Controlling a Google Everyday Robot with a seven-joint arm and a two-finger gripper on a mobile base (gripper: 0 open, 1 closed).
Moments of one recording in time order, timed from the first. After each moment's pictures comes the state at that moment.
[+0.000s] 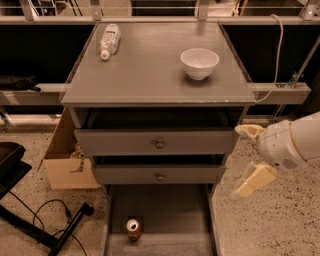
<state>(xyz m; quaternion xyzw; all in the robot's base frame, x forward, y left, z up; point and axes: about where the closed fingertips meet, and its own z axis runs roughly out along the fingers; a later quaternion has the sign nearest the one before) 0.443 -0.181 0.800 -0.59 0.74 0.15 0.30</state>
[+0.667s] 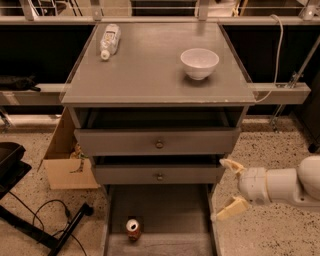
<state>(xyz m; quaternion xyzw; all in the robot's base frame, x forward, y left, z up) 0.456 -0.168 0.653 -0.53 0.71 0.24 0.39</state>
